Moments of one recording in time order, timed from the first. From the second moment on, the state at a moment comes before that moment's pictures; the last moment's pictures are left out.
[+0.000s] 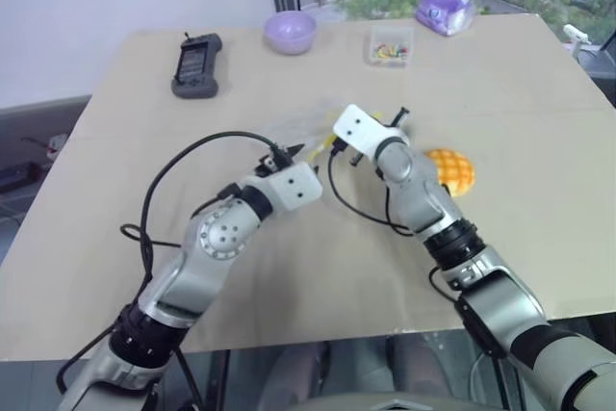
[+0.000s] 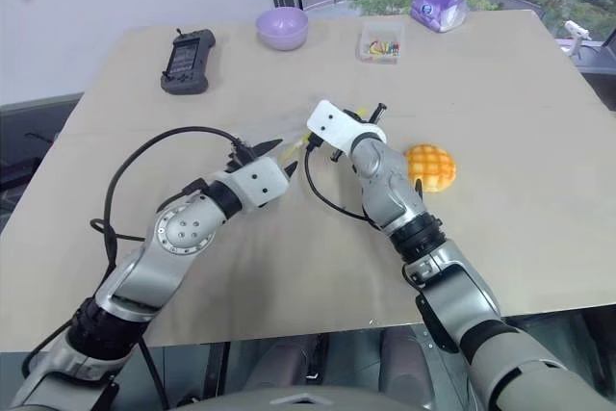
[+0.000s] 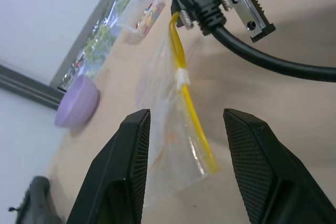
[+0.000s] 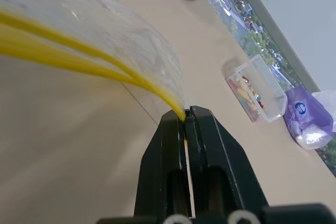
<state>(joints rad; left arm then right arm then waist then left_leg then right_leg) -0.29 0.64 -0.31 -0.41 0.27 0.33 -0.34 -0.82 -0.09 0.38 0.31 -0.62 0.46 0.26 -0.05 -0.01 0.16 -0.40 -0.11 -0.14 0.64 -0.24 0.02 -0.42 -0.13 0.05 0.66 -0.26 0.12</state>
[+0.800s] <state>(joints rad) -0.29 0.54 -0.25 -0.37 0.32 0.29 -0.35 -0.82 -0.08 0.40 0.30 -0.61 0.46 0.27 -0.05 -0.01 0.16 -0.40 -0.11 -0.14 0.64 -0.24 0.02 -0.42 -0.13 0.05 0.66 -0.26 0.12</state>
